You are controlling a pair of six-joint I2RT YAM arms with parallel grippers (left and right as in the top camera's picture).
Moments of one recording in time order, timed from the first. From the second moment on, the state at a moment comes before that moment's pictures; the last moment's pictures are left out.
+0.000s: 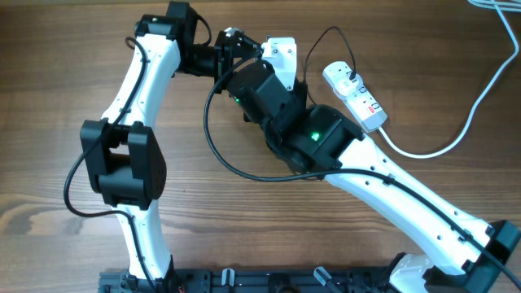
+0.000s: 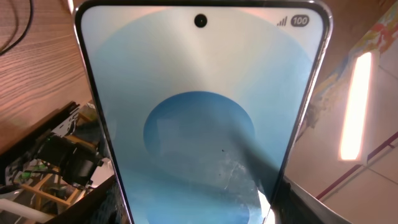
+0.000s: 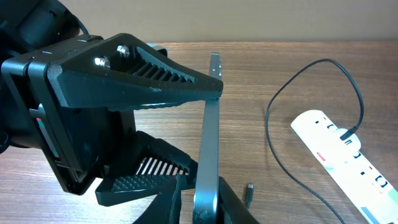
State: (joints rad) left arm -0.15 2.15 1.91 -1.30 1.52 -0.53; right arm 0.87 1.62 1.63 -0.77 0.56 0.58
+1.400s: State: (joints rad) left arm -0.14 2.15 1.91 -1.30 1.55 -0.55; right arm 0.86 1.59 1.63 -0.83 0.60 1.50
